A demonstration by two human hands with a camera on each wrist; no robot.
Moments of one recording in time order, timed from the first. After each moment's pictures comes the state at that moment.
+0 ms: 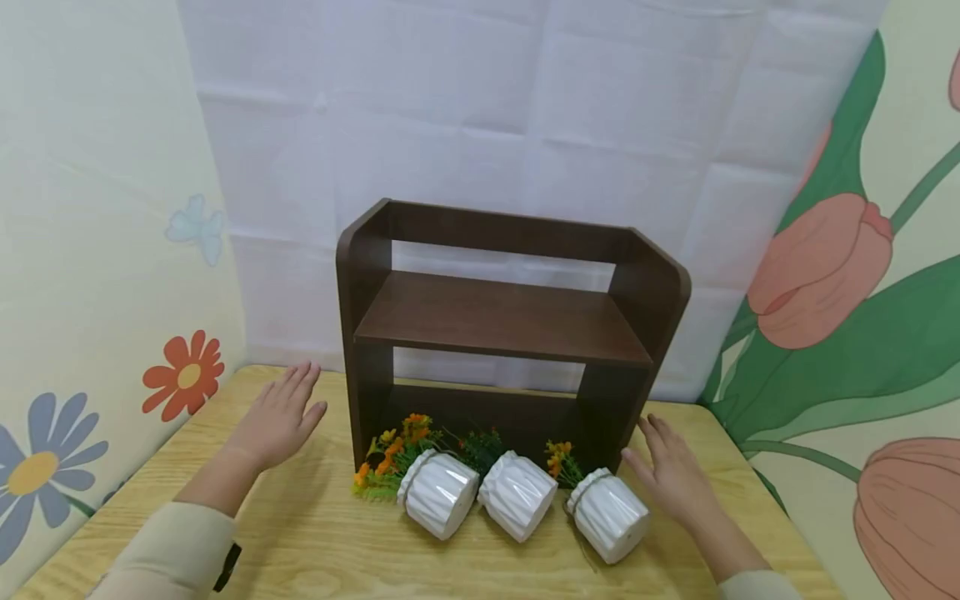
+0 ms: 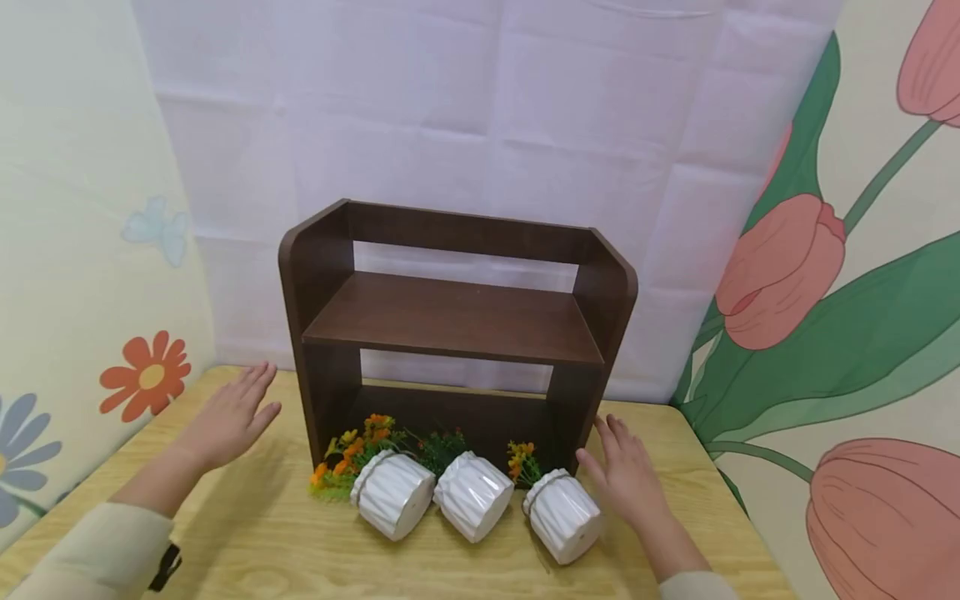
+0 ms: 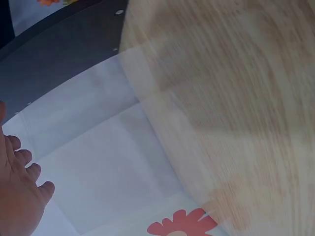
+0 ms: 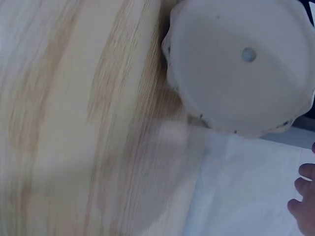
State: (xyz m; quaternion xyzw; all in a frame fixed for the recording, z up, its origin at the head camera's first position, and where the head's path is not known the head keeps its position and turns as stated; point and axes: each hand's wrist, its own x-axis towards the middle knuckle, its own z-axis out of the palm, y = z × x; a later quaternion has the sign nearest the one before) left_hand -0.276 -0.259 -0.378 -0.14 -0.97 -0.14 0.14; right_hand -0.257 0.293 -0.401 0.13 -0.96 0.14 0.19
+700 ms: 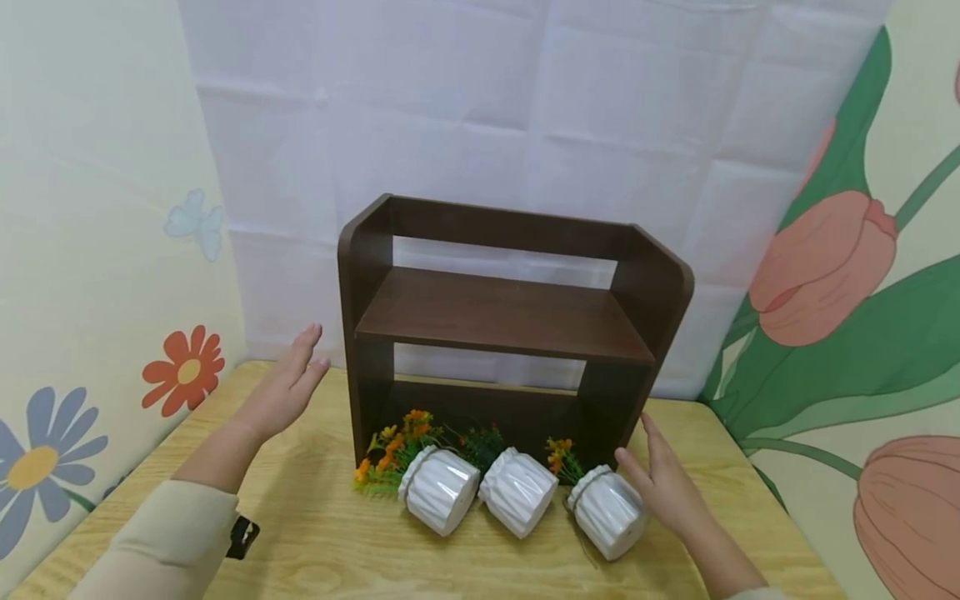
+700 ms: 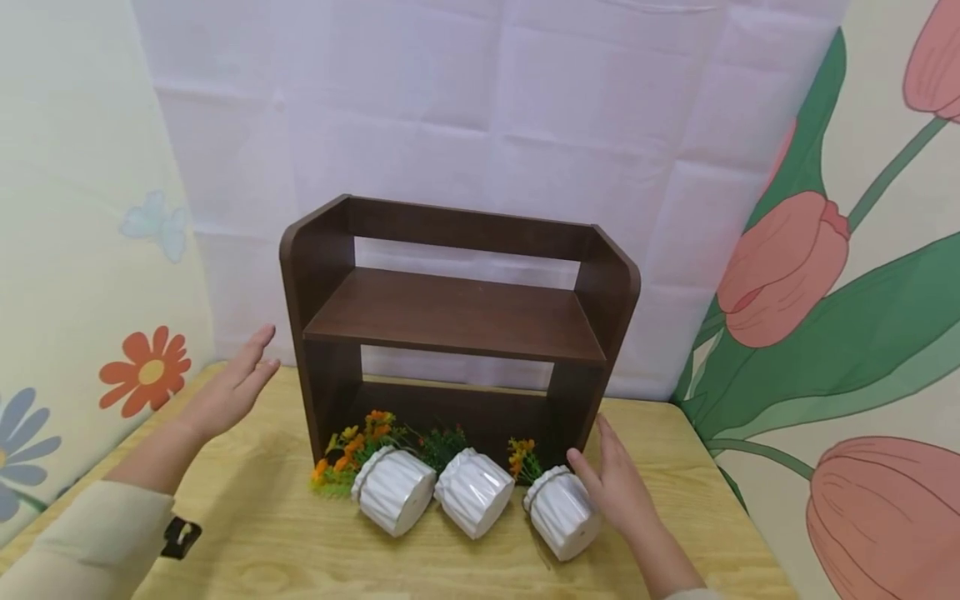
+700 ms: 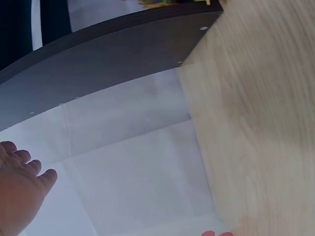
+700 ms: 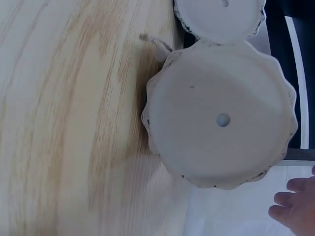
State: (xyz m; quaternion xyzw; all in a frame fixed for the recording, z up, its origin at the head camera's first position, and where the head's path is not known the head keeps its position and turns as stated) left_hand -0.278 -0.249 -0.335 -0.18 -0.90 -0.36 0.14; right_hand -0.239 0.273 -0.394 0.09 -0.95 0.29 0.12
